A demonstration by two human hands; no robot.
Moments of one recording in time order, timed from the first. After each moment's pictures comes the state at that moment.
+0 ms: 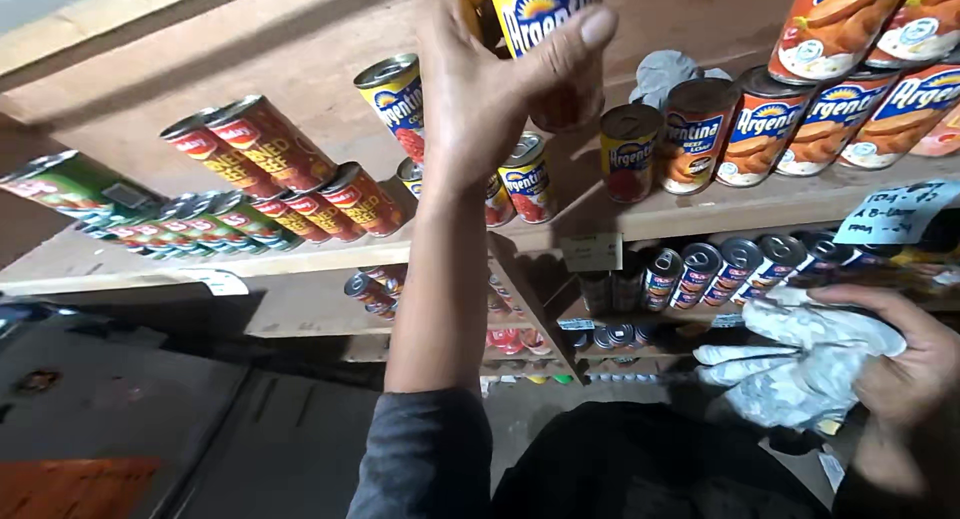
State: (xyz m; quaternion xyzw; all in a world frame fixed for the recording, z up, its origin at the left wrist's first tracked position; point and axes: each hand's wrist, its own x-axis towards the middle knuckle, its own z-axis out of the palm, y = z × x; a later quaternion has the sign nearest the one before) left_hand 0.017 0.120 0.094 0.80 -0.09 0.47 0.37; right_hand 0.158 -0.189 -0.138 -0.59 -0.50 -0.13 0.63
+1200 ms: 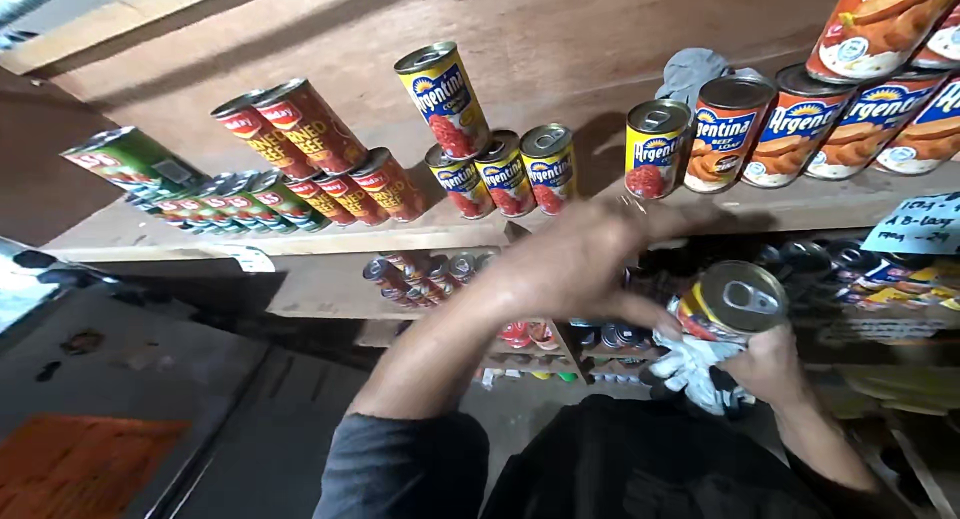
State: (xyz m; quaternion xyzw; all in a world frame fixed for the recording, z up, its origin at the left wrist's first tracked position) left_hand -0.026 0.065 0.030 0.97 -0.14 0.15 0.12; right_hand 0.104 -0.125 -0.159 -0.62 -0.48 -0.04 0.62
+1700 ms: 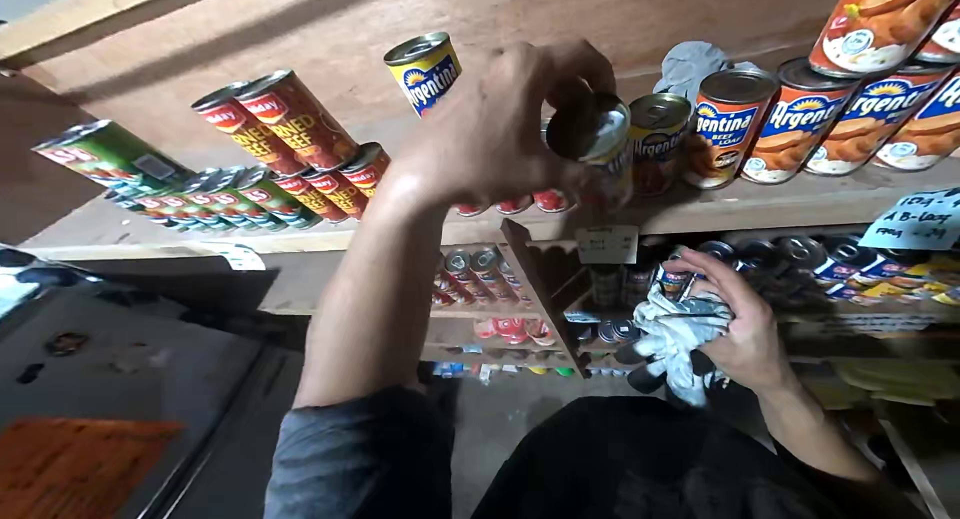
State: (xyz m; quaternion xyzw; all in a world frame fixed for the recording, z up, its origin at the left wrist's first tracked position) left_hand -0.027 0.115 0.109 0.98 -0.03 0.18 0.06; right_hand 0.111 -0.101 -0.147 -0.55 -0.54 0.02 0.64
